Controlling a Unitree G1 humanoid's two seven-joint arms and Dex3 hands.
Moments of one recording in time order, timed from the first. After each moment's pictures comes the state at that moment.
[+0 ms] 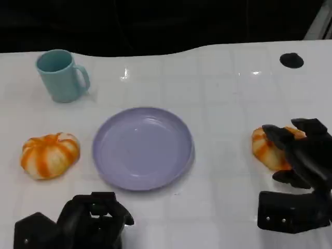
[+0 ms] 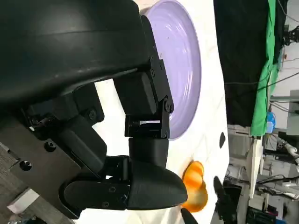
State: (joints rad) left arm 0.11 -0.03 0.04 0.31 -0.19 -0.28 -0.34; right arm -0.33 -0.38 0.35 0.49 -0.96 -0.05 -0.26
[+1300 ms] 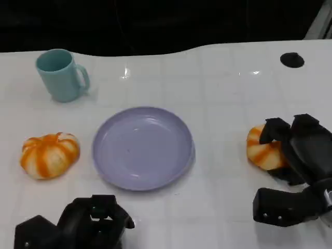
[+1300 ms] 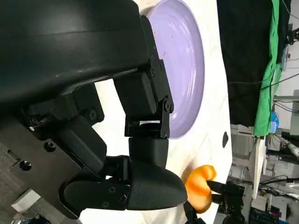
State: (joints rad) left arm 0.13 -0.03 0.04 0.30 -0.18 -0.28 -0.34; right arm -0.57 -0.31 0.52 1.07 -0.85 -0.38 -0.84
